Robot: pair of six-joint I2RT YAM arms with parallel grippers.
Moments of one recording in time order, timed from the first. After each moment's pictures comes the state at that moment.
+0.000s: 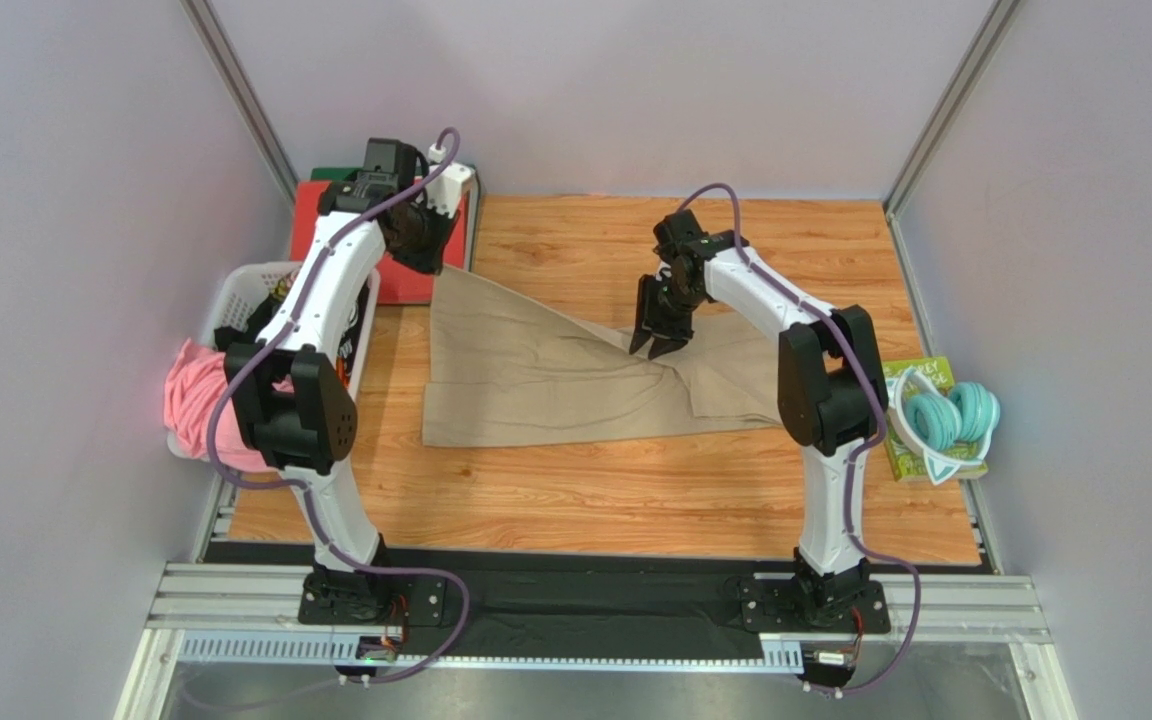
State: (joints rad) left arm -0.13 1.85 1.83 -0.95 0.18 0.34; right arm 0.39 2.08 1.70 -0.87 -0.26 0.51
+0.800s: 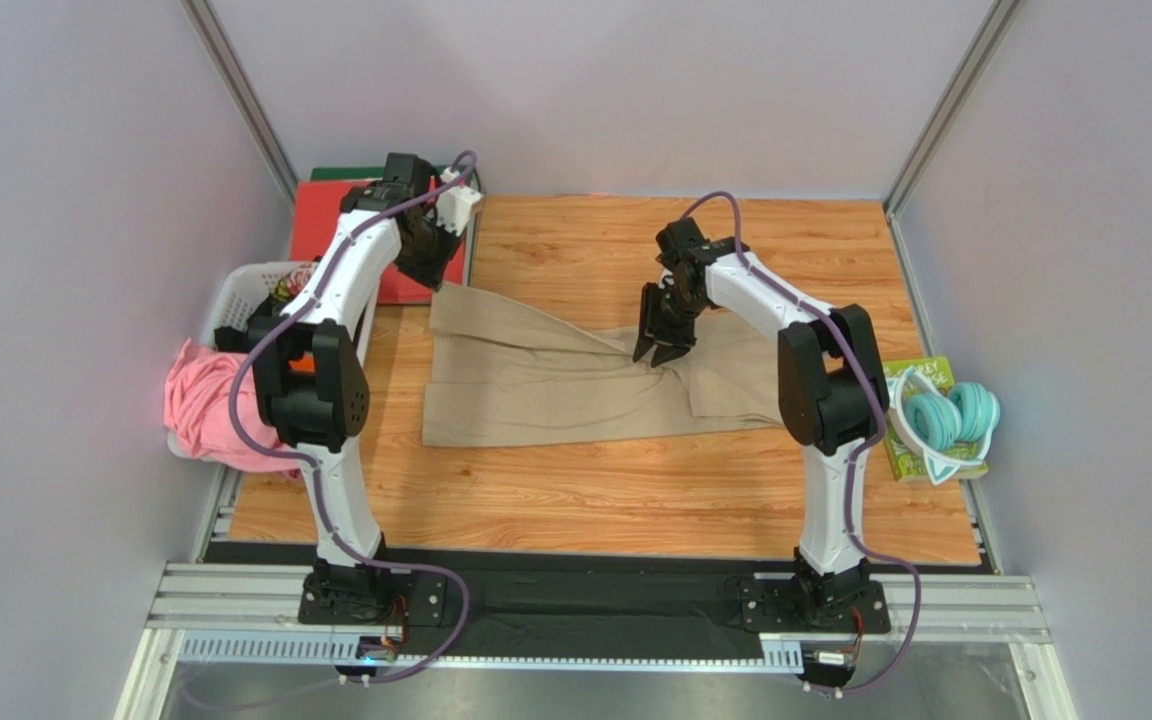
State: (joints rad) left arm -0.13 2.00 1.87 -0.96 0.12 0.40; right arm 0.38 2.08 1.65 -0.85 -0.27 0.51
